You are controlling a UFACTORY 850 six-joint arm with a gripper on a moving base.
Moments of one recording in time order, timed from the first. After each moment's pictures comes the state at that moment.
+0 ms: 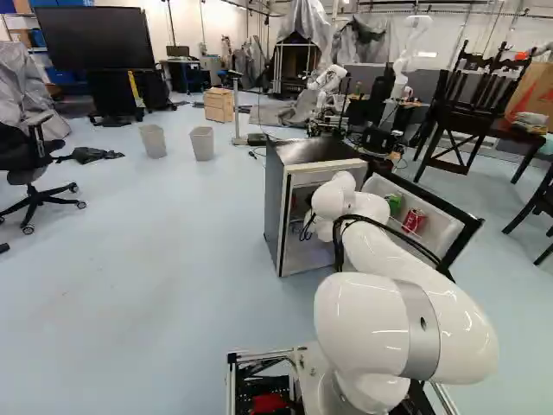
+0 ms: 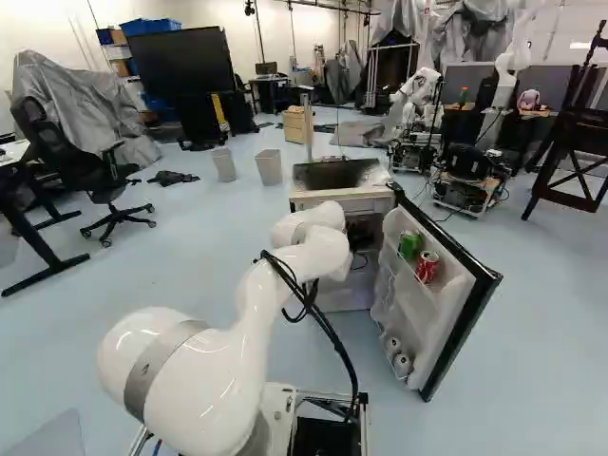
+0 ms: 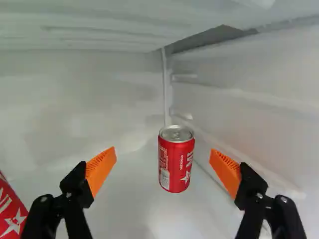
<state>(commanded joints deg) -17.3 -101.6 -121.3 -1.5 69.0 0.0</state>
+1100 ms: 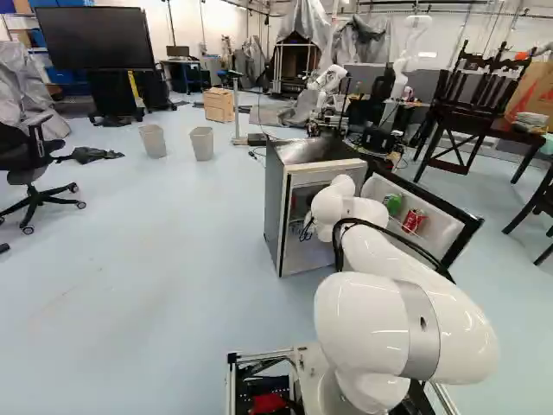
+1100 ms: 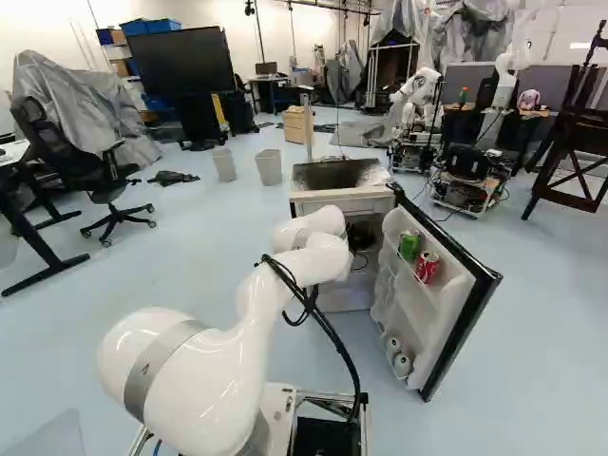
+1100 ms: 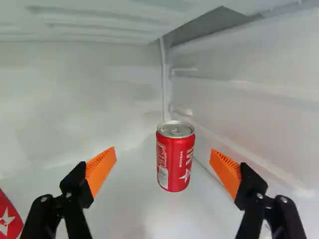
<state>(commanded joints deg) -17.5 -104.6 -126.4 -1.5 67.0 0.0</state>
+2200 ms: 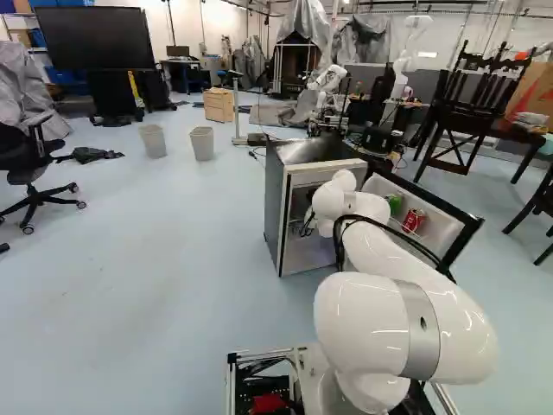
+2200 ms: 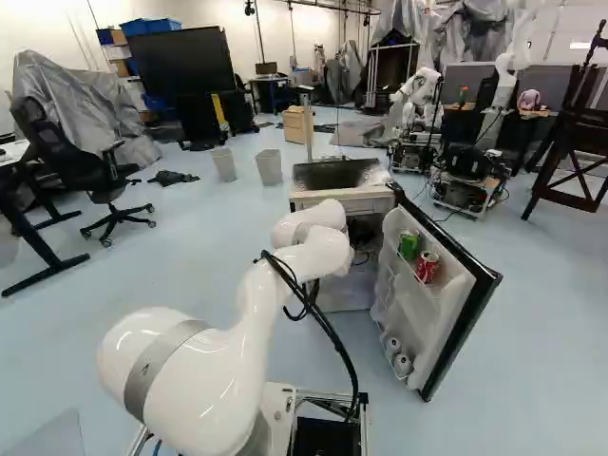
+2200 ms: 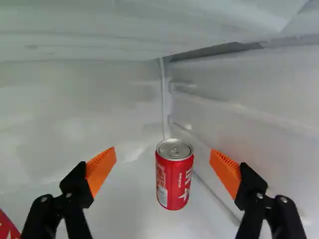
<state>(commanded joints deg) -17.5 -101.5 -124.0 -1.5 66.5 0.0</state>
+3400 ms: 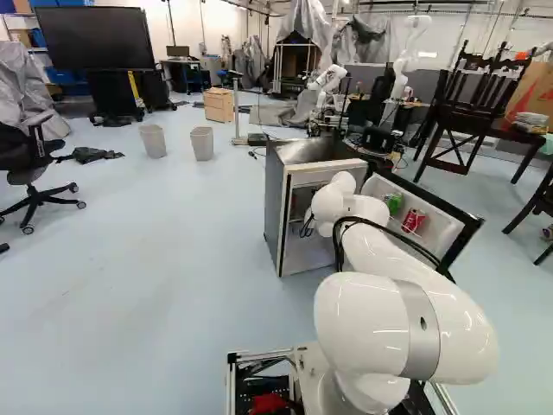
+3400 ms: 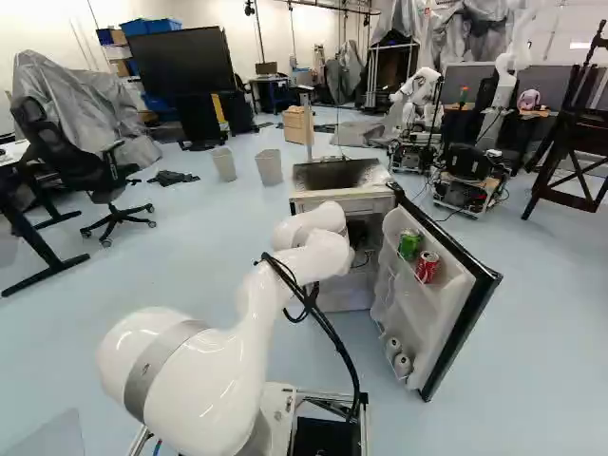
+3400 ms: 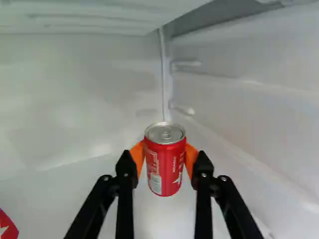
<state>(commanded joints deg) -17.4 -102.9 -126.4 -1.5 61.3 0.0</state>
